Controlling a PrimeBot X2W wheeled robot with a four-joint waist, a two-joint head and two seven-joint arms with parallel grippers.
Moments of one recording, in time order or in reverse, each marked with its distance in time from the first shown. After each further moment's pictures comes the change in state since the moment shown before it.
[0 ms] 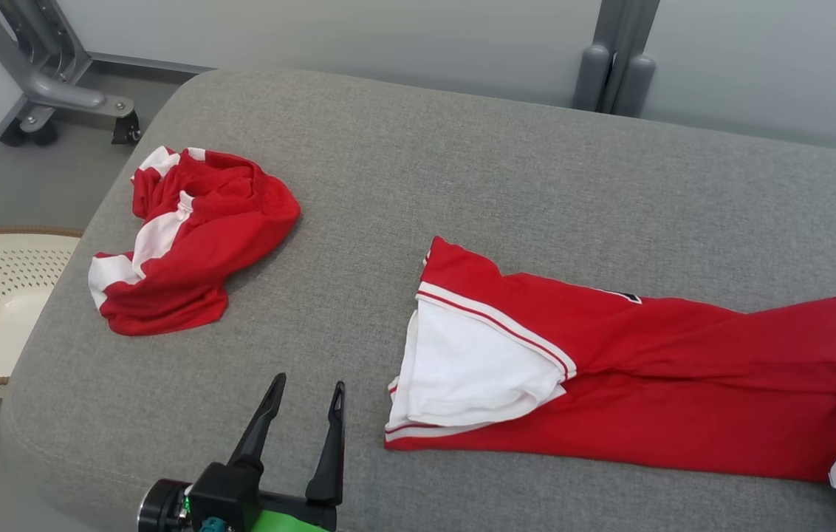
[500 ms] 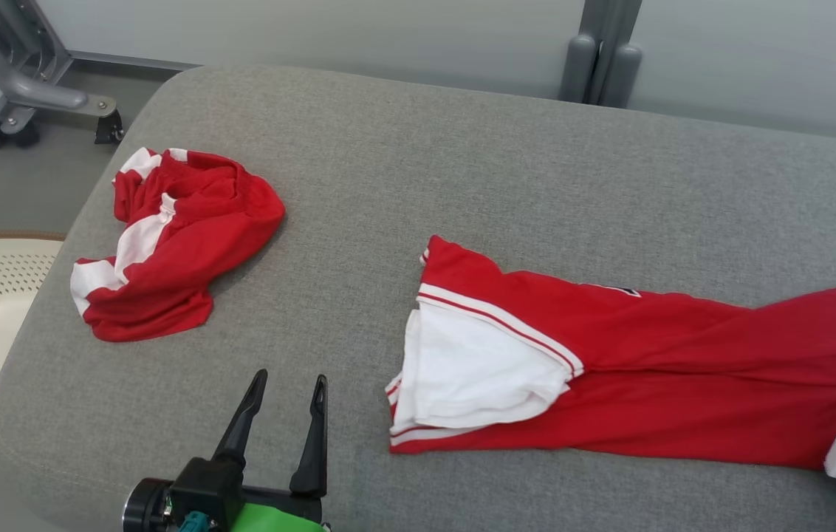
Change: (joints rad) left arm 0.000 -0.036 0.073 0.020 0.021 -0.048 0.000; right arm -0.073 -0.005 -0.004 0.094 -0.103 0.003 -0.026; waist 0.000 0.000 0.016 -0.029
